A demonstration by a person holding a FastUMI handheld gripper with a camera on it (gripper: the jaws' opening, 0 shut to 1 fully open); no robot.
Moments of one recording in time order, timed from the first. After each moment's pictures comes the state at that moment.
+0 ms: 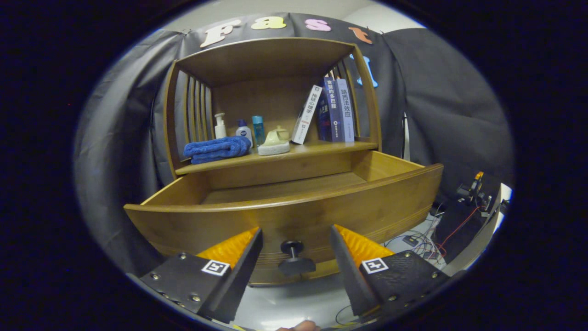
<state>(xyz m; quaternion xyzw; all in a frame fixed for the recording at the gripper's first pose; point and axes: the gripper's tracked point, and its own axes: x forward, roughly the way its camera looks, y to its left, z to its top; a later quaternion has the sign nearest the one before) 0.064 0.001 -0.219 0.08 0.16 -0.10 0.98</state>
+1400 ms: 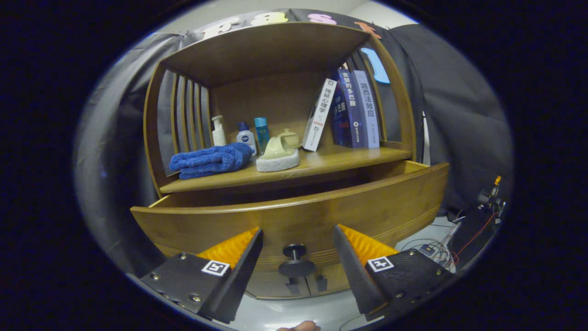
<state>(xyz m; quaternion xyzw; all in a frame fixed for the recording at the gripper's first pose) 0.176 -0.002 -0.223 0.09 0.16 -0.06 0.98</state>
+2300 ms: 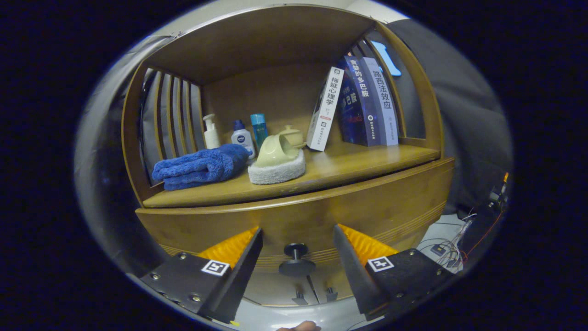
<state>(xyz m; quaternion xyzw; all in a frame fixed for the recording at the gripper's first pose) 0.238 -0.001 -0.232 0.11 0.16 -0.06 0.98</state>
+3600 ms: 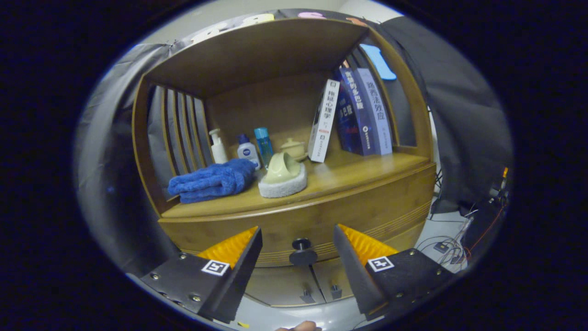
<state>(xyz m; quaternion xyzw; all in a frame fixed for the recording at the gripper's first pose) 0.192 0.000 -0.174 0.13 0.13 -0.05 0.98</state>
